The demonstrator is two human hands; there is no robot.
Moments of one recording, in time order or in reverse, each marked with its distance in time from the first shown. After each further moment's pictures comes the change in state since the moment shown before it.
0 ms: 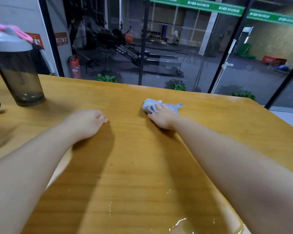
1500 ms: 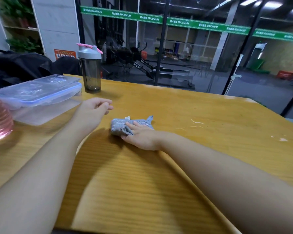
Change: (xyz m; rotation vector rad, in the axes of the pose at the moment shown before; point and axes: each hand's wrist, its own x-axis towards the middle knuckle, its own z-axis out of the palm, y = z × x) left_hand -0.203 -0.070 -0.029 -0.733 0.410 0.084; right_hand -0.244 -0.178 0.046 0.018 -0.161 -0.413
